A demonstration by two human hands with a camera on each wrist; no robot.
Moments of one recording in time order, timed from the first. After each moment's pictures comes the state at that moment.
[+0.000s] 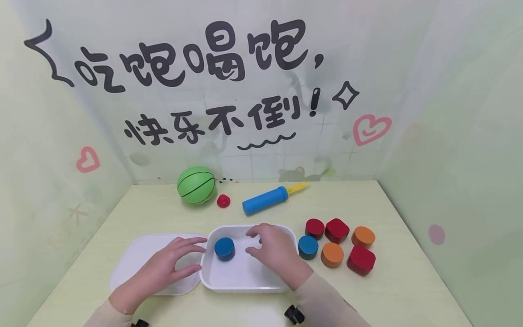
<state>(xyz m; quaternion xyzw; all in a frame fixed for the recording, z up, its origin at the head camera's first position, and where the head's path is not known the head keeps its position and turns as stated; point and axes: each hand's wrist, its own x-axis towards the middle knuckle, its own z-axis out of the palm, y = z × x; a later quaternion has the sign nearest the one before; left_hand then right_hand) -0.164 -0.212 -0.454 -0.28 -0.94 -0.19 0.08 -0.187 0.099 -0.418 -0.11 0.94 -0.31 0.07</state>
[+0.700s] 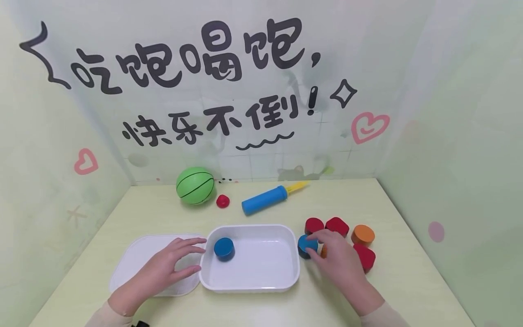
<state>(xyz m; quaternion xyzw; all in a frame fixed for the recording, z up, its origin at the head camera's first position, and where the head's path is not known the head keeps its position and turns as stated) -0.164 -0.211 -0.454 -0.28 -0.94 -0.19 0.07 -0.152 0.227 -0.437 -0.06 0.96 -0.27 -0.09</state>
